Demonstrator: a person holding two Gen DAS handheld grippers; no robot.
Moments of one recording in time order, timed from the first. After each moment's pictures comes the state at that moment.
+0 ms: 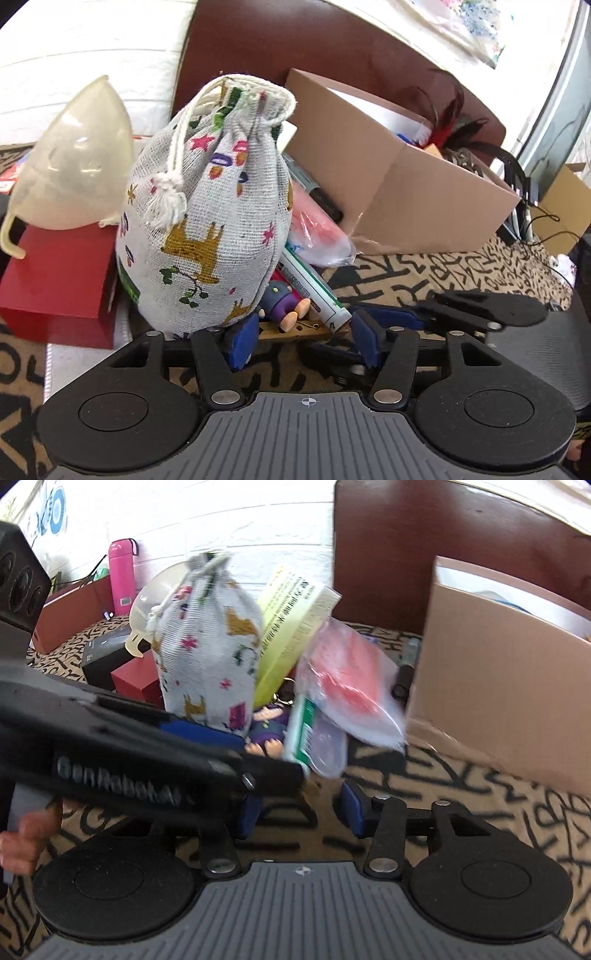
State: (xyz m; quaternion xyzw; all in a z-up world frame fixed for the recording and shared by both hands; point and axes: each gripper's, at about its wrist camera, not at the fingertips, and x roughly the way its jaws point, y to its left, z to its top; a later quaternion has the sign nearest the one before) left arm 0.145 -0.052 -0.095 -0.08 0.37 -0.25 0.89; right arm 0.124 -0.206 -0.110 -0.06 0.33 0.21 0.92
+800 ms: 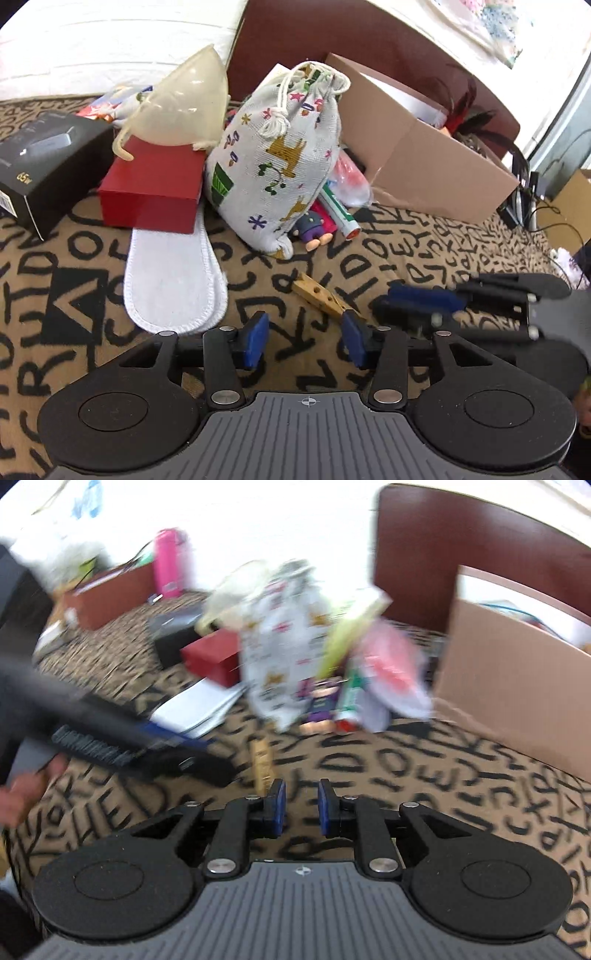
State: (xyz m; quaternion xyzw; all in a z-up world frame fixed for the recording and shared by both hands) left arm 0.078 -0.005 -0.087 -0.10 0.42 -0.21 0.88; right arm 0.071 -0.206 -0.088 -0.07 0.34 0.24 0.91
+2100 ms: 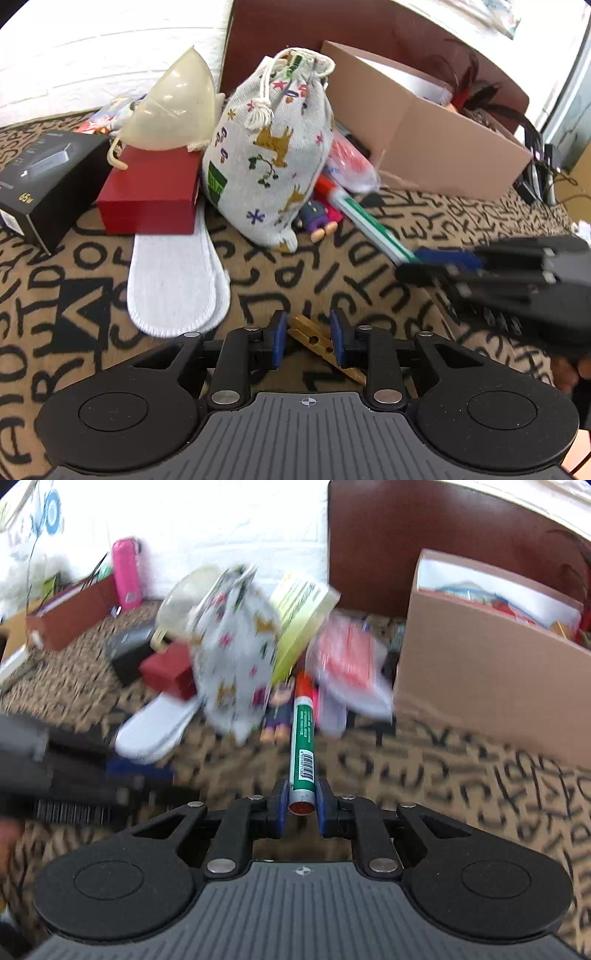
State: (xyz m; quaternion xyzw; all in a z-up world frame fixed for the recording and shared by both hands) left arm 0.074 -0.016 -0.085 -0.04 0.43 -0.20 0.88; right arm 0.074 -0.216 -0.086 -0.06 0.37 0.20 0.91
